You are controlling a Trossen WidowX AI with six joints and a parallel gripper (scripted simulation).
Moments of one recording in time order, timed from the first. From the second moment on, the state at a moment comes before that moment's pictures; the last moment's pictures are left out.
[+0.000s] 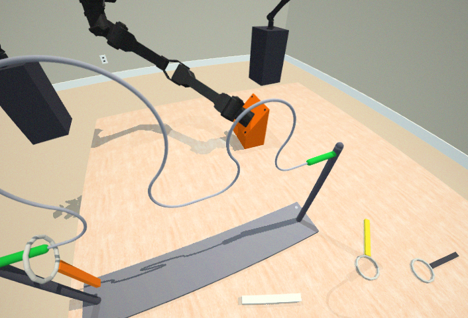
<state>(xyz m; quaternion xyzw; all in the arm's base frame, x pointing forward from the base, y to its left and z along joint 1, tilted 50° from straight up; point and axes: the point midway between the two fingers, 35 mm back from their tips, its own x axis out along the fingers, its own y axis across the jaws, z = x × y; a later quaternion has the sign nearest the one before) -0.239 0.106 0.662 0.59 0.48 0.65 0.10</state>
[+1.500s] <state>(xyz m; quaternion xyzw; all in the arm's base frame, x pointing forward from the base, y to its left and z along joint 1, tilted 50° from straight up) 0.234 -0.052 0.643 0.88 0.25 0.17 -0.37</state>
